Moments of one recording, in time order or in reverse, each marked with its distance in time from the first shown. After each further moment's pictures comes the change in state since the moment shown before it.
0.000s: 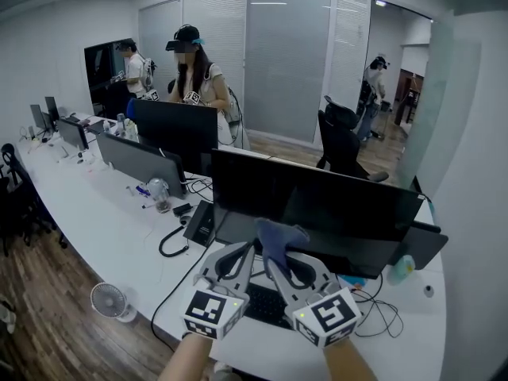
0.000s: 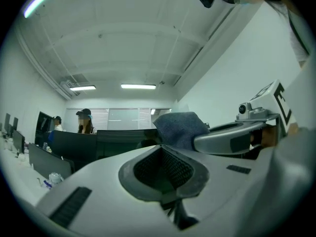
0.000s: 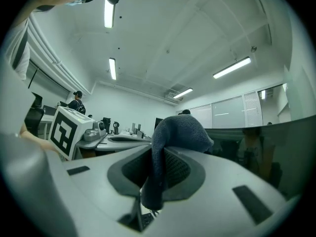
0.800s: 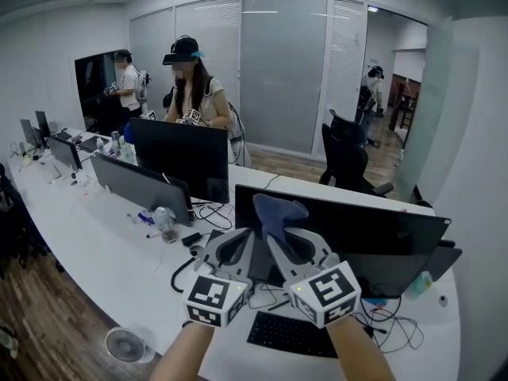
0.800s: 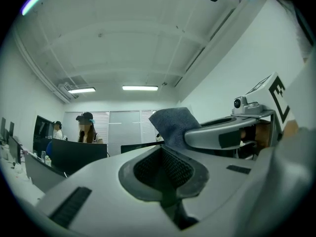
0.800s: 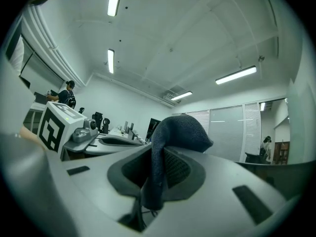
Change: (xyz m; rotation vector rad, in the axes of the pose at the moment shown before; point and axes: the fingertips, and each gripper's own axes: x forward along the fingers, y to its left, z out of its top) left arm 0.056 0.139 0.032 0.039 -0.051 -0.001; right arm 0.153 -0.036 0.050 -0.089 -0.007 -0.067
